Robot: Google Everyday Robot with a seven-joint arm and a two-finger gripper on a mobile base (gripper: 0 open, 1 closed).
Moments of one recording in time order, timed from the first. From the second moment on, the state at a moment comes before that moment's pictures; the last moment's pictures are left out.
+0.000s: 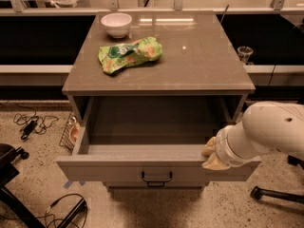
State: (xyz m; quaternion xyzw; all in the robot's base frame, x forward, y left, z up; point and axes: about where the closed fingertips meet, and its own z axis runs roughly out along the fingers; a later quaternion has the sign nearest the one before) arm 0.446 -0.175 0.683 -0.66 0.73 0.01 0.19
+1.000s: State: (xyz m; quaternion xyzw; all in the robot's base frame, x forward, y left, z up) arm 0.445 -0.173 0.684 -0.66 0.73 0.01 0.19
